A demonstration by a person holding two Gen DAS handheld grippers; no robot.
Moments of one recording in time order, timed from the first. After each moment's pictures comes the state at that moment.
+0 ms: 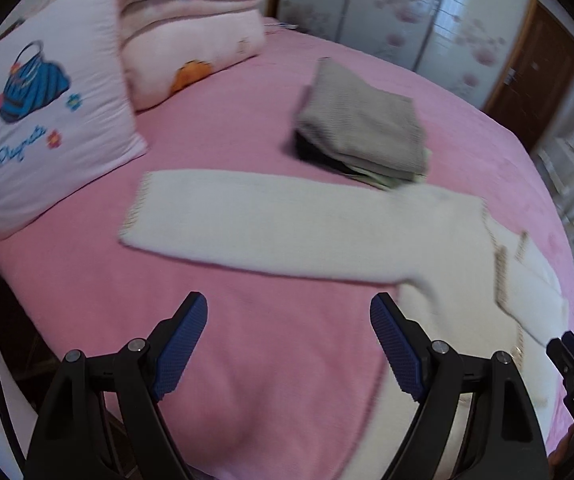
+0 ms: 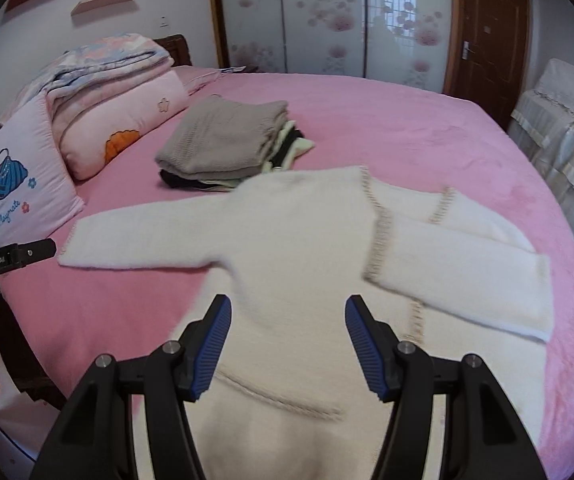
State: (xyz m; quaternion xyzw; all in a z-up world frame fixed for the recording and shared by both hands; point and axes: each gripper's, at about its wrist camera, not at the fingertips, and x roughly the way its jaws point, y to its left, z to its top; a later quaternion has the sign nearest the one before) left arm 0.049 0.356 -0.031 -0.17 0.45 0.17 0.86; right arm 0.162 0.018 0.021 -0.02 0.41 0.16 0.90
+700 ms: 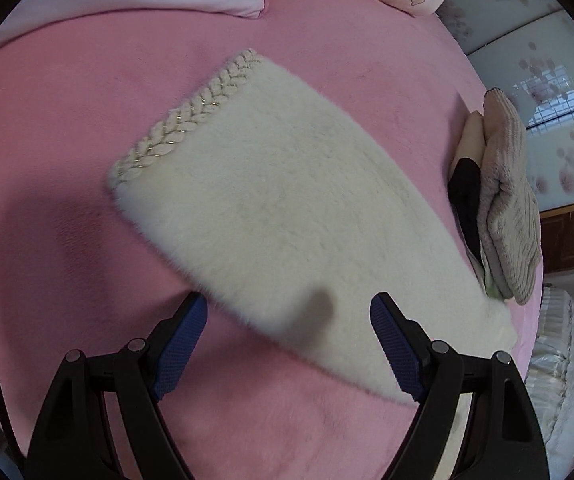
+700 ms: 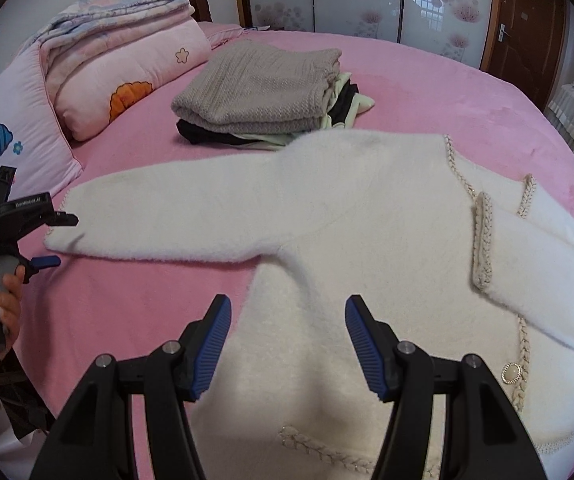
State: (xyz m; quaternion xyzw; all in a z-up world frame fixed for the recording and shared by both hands) left arm 0.114 0.532 -0.197 -0.45 0.47 0.22 0.72; right arm 0.218 0.103 -0.056 -0.05 0.47 0.17 0.86
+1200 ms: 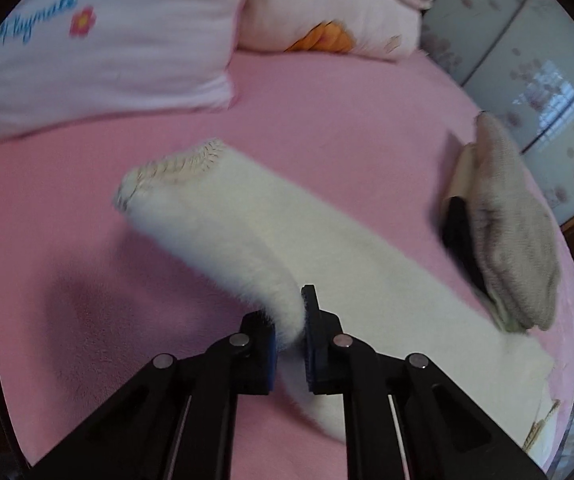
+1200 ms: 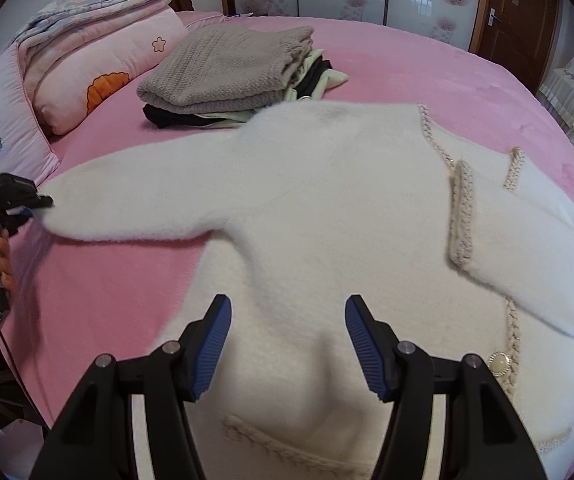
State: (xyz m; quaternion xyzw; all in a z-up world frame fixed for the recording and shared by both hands) left arm 0.153 0.487 -0.144 -0.33 0.40 0.29 0.80; right arm 0.224 0.060 -0.072 -0.05 0.49 0.15 0.86
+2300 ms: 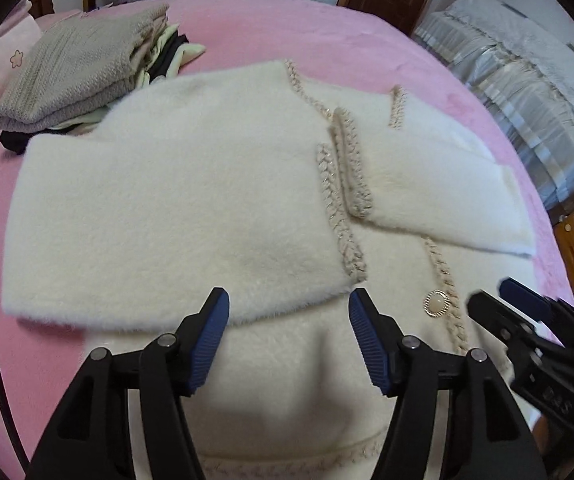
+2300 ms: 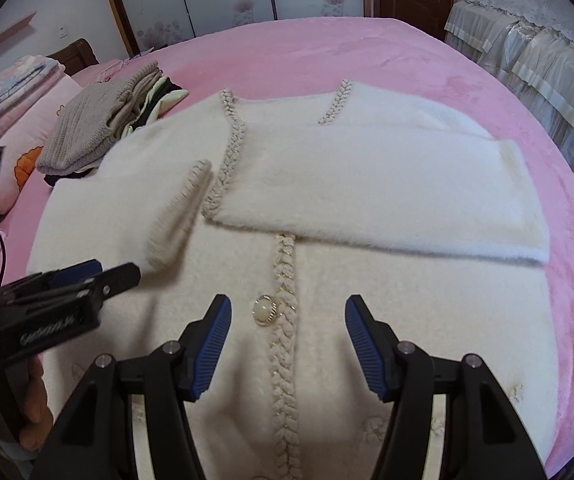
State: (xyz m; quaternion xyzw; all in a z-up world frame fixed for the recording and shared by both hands) left arm 0.202 0.090 -0.142 -0.07 0.51 -0.09 0.85; right arm 0.218 -0.128 -0.081 0.06 0.49 0.05 0.87
